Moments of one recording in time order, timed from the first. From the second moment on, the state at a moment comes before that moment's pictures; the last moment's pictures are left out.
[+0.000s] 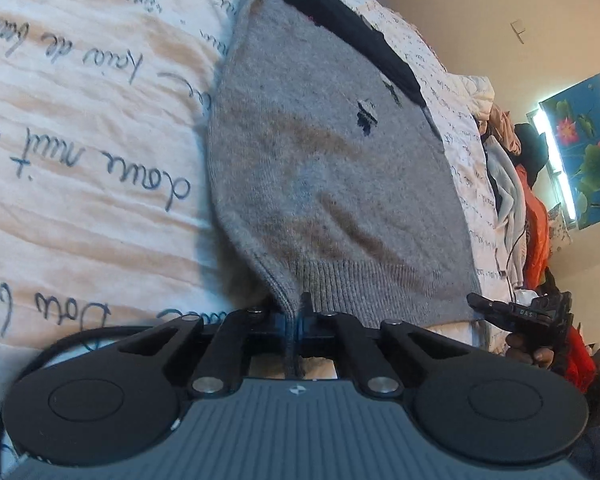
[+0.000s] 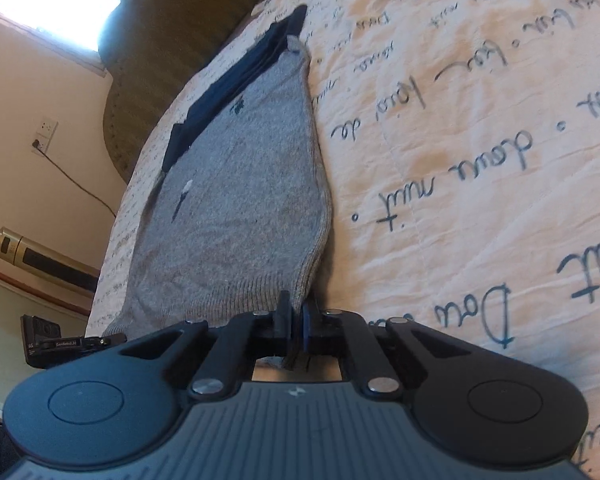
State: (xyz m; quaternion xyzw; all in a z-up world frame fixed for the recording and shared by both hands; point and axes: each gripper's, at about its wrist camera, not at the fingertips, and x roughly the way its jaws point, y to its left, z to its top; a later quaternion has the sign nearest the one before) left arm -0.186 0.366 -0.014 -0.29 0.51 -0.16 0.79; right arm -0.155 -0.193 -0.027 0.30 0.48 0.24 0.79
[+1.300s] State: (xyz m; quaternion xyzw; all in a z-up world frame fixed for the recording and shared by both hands) left arm -0.046 0.405 0.032 -0.54 0.31 -0.22 0.76; right arm 0.033 -0.177 0.008 0.49 0.31 0.30 0.76
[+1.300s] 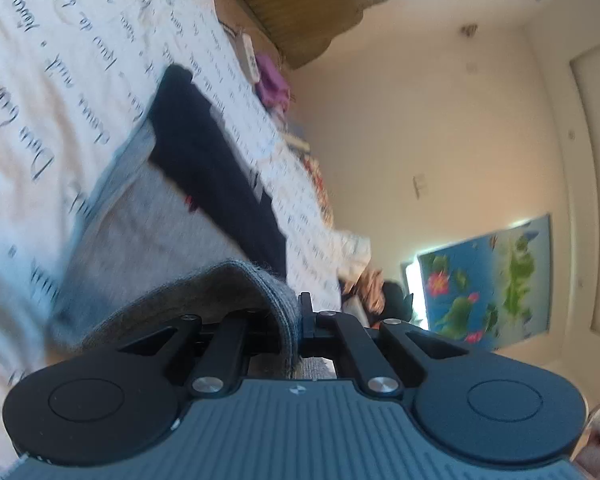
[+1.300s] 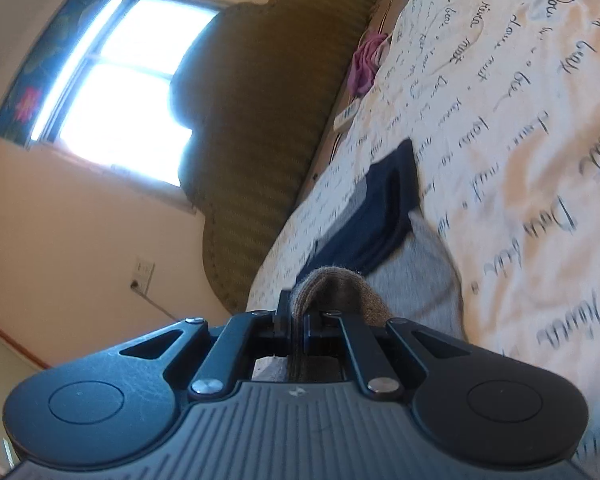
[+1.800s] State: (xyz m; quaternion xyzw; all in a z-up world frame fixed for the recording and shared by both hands) left arm 0.191 0.424 -0.014 -0.52 0.30 -0.11 0.79; right arm 0.272 -0.132 -0.067 0.54 0.39 0.19 0.72
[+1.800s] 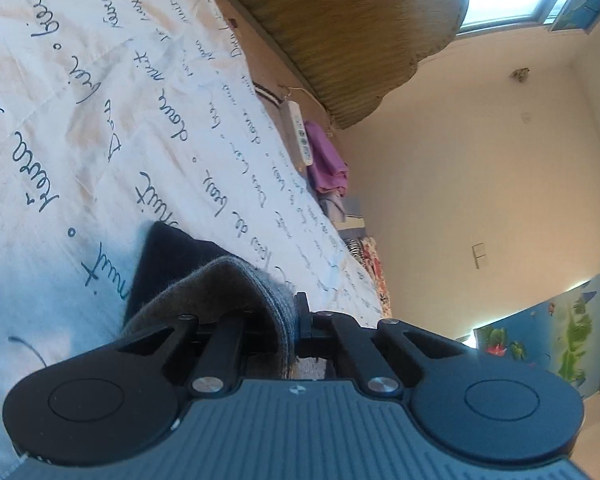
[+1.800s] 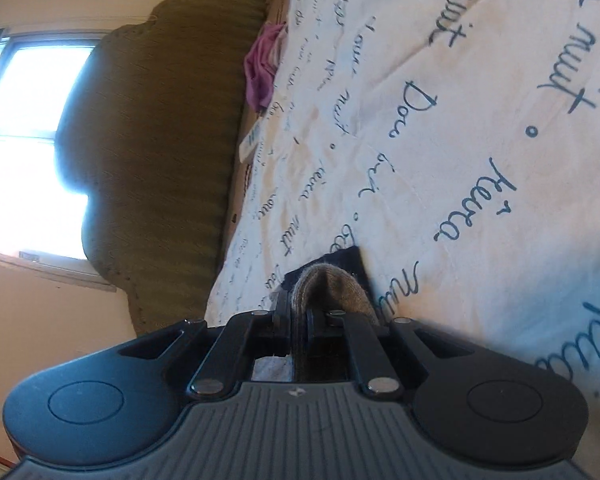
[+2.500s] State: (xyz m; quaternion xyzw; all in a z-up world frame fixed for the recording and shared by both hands) left arm -0.018 0.443 0.020 -0.49 0.18 0.01 0.85; right arm 0.046 -0.176 -0.009 0.46 0.34 0.22 0.79
